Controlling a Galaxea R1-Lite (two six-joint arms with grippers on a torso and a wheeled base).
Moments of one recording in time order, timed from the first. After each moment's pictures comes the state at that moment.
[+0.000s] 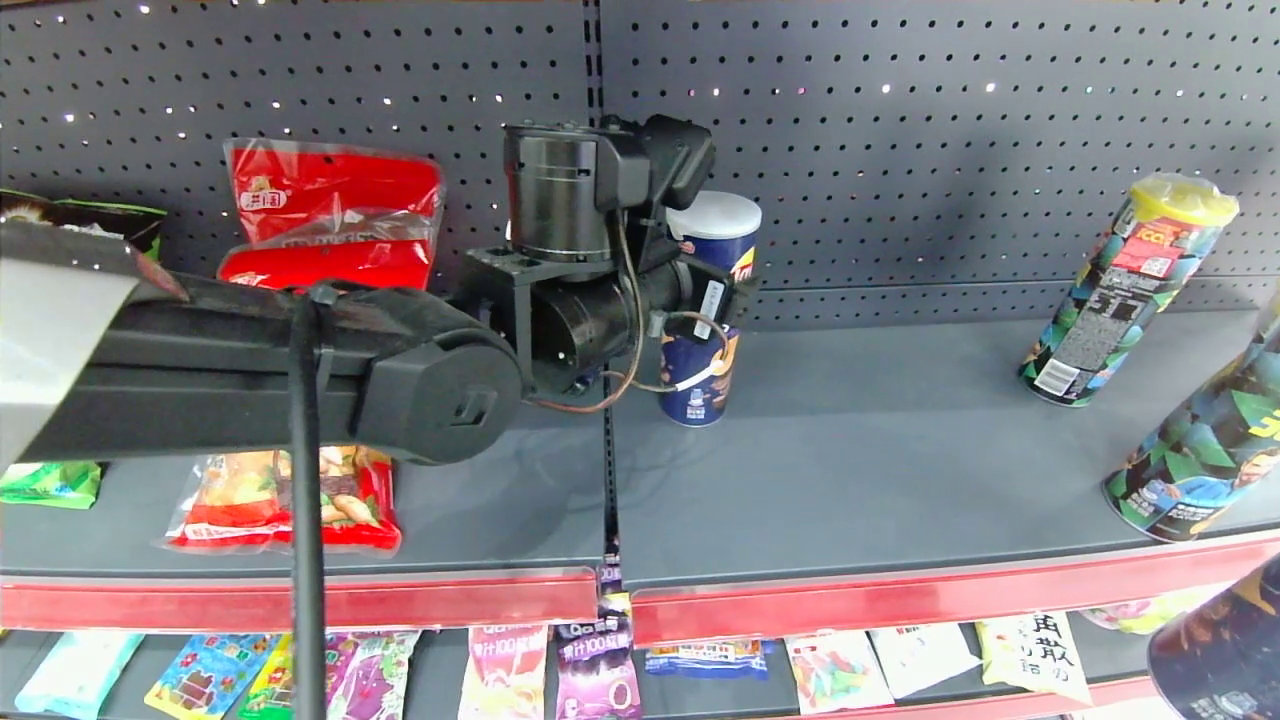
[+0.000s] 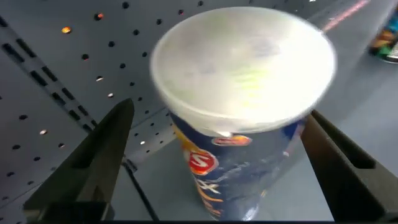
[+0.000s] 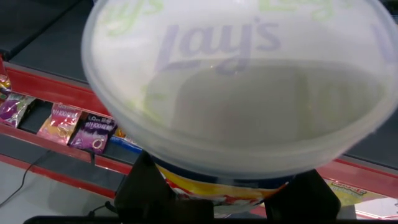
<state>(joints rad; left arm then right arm) -0.75 2.00 -1.46 -0.45 0.21 0.16 0.00 0.57 -0.50 0.09 0.25 -0.21</state>
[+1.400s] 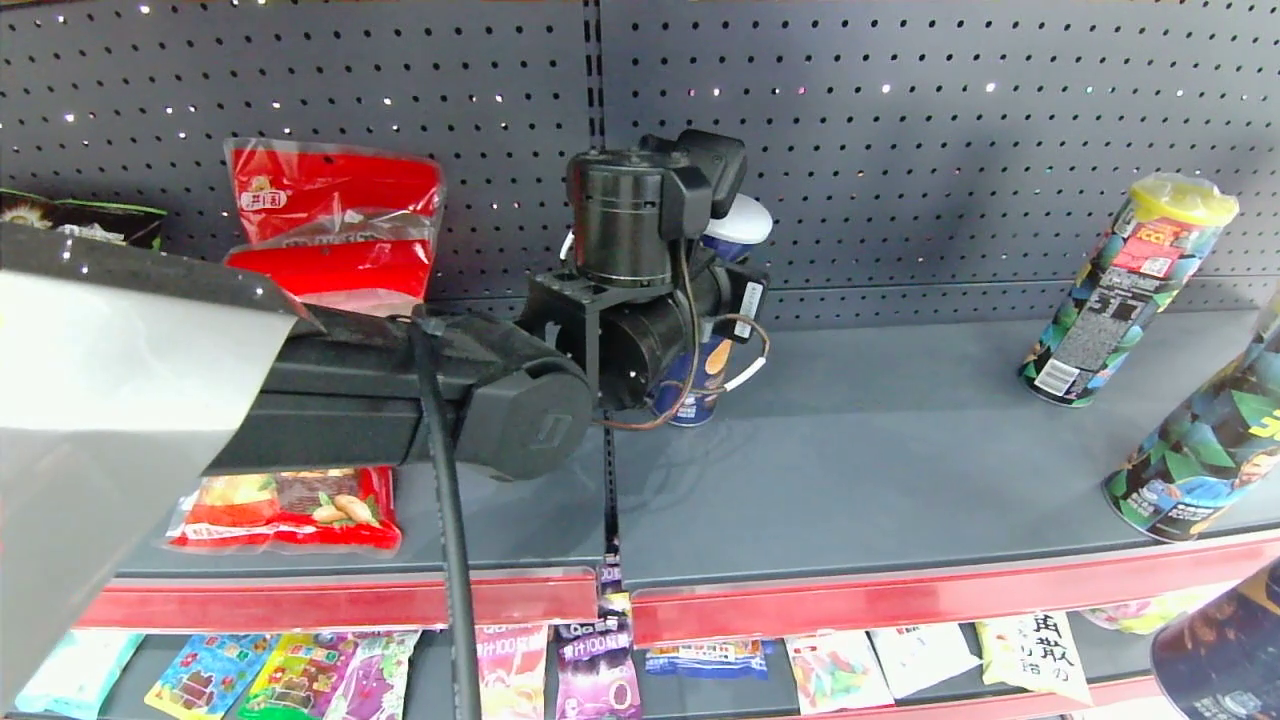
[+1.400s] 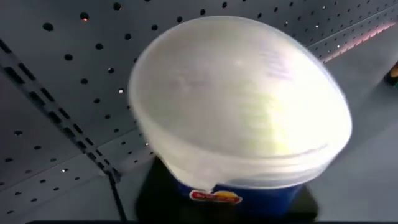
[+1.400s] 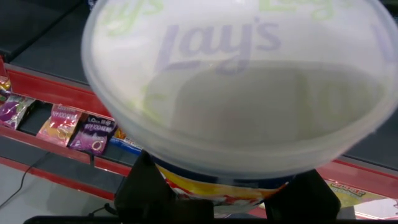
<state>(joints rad) -0.80 2.10 -1.53 -0.53 0.31 0.11 0.00 0.56 -0.50 0.09 0.25 -0.21</state>
